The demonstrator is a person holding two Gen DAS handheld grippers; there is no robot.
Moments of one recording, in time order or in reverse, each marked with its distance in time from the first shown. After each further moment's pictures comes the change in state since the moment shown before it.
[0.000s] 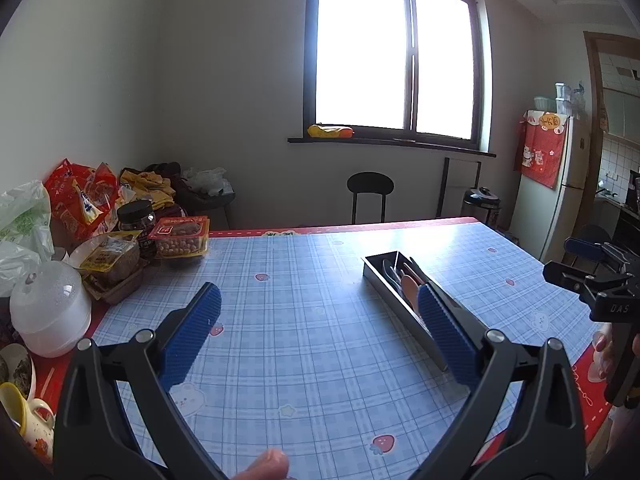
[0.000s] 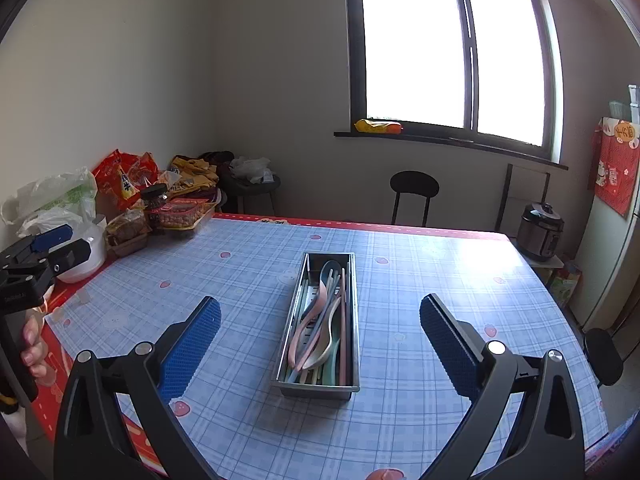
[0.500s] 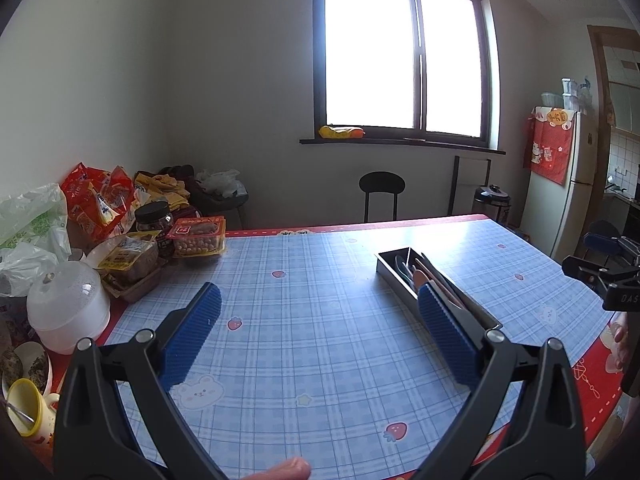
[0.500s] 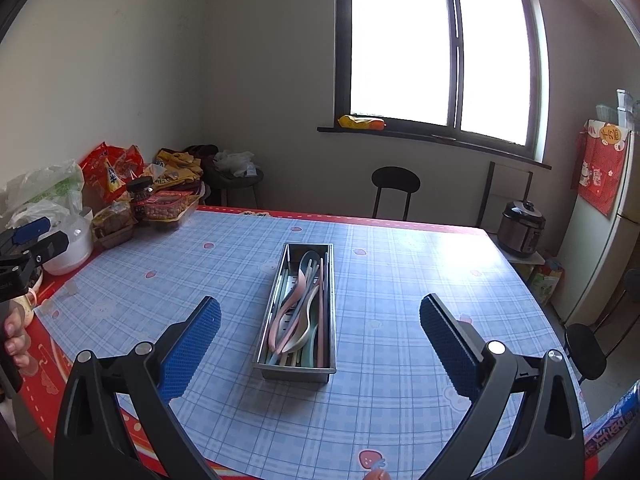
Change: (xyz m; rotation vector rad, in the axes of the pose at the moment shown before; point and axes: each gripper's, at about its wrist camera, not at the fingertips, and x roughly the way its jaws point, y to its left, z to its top) left arm -0.012 0.003 -0.003 0.024 -0.001 0.046; right arm -0.015 -0.002 -0.005 -0.006 0.020 -0.068
